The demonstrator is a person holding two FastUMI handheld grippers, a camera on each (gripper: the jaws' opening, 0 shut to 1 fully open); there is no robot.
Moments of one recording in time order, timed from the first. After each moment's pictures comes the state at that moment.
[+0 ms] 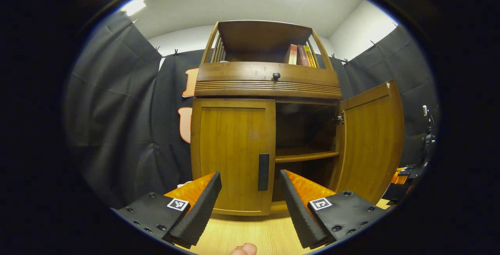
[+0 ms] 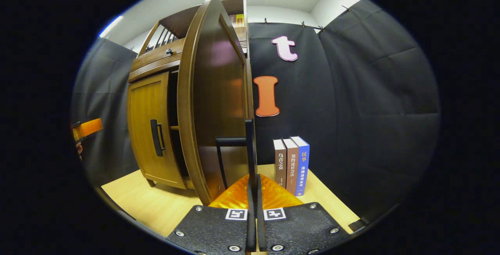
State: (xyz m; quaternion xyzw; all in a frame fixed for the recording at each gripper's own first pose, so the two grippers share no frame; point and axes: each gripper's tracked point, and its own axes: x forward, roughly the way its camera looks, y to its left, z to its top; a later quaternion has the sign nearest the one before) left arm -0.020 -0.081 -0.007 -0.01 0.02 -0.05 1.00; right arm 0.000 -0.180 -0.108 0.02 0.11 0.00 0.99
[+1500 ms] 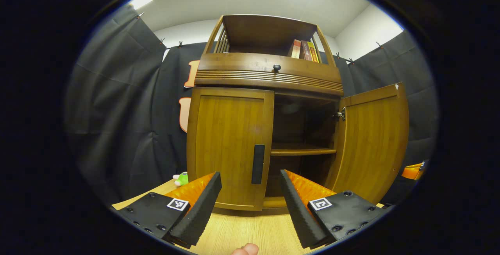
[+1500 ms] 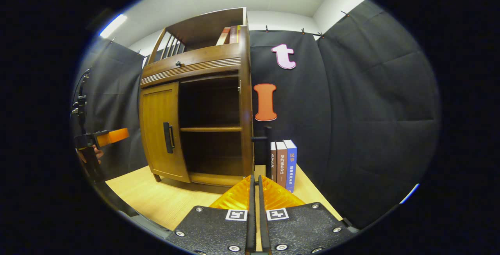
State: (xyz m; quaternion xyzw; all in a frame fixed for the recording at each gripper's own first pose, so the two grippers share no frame) left arm -0.016 -0.101 -0.036 -0.03 0.04 -0.05 1.00; right arm -0.085 -0.185 -0.068 0.01 0.11 0.00 0.99
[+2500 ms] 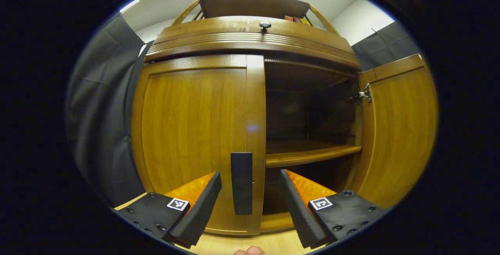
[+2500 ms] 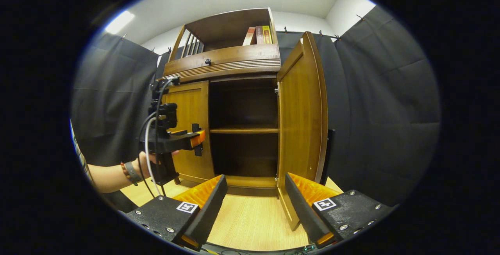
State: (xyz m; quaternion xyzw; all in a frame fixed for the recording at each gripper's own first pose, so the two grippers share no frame) left arm 0.161 -0.148 -0.096 -0.01 0.05 -0.08 1.00; right arm -0.089 -0.093 -0.060 0.01 0.10 0.04 0.99
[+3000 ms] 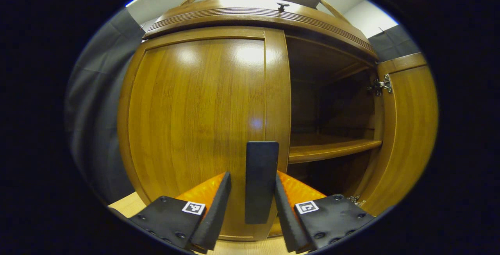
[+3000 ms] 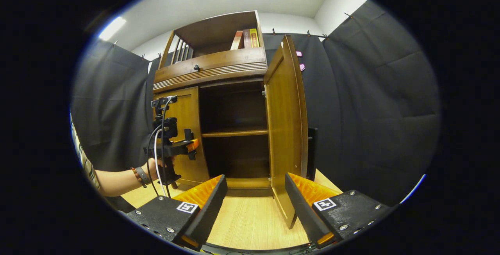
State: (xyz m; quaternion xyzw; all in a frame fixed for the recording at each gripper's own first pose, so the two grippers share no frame) left arm 0.193 -0.142 -0.123 -0.02 0.07 -0.09 0.99; right arm -0.099 -0.113 -0.056 0.04 0.09 0.01 0.99
